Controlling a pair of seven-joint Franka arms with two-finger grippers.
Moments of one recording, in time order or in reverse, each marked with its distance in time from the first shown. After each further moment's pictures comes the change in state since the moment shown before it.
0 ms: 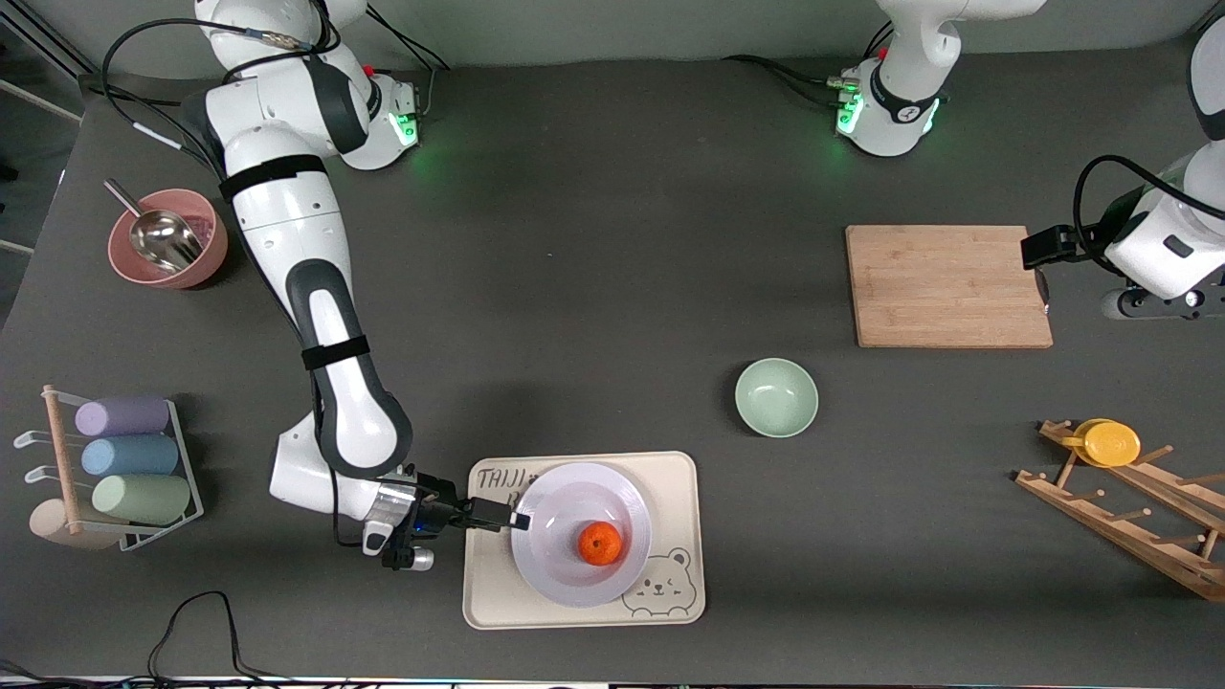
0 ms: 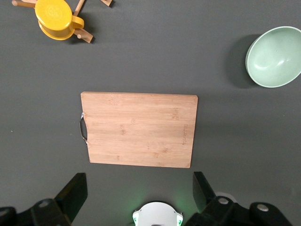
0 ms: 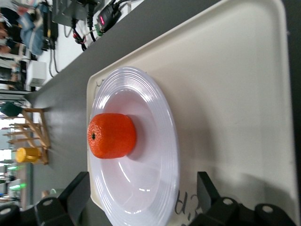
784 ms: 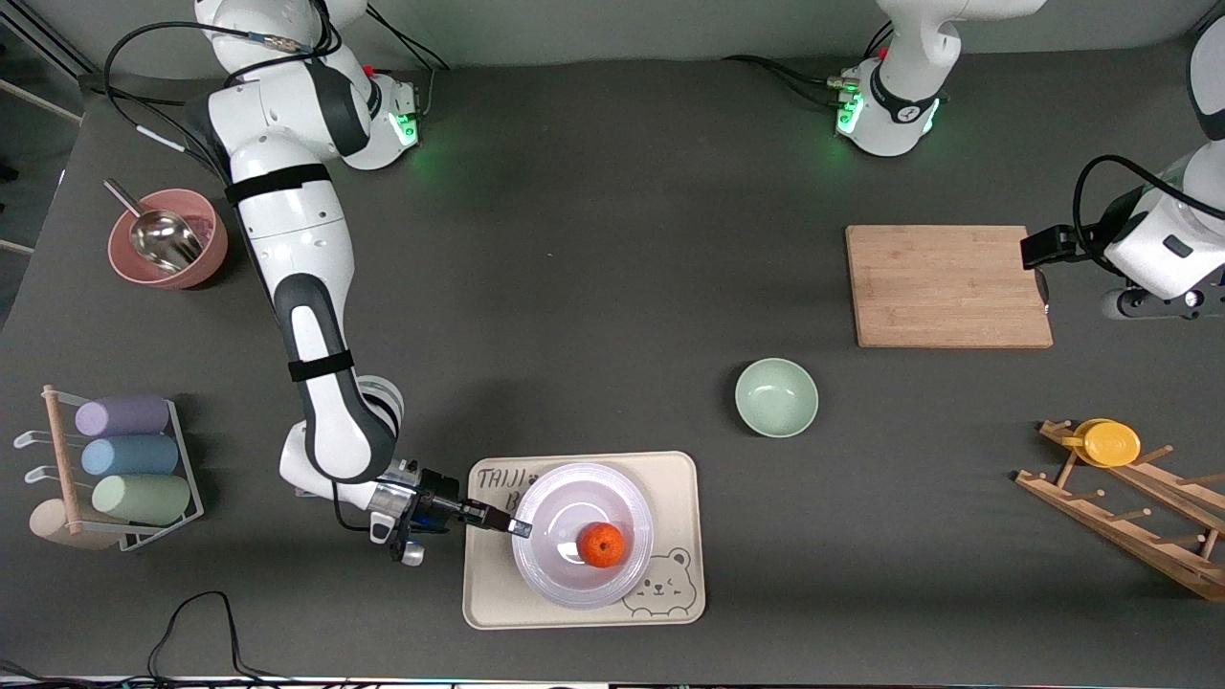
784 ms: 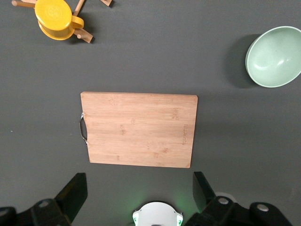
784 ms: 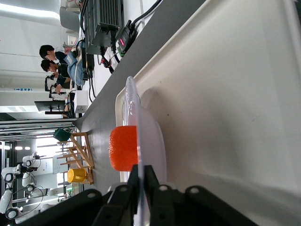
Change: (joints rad) left arm 0.000 0.000 0.000 0.000 0.000 0.000 0.000; right arm 0.000 0.027 0.001 -0.056 0.397 -0.009 -0.175
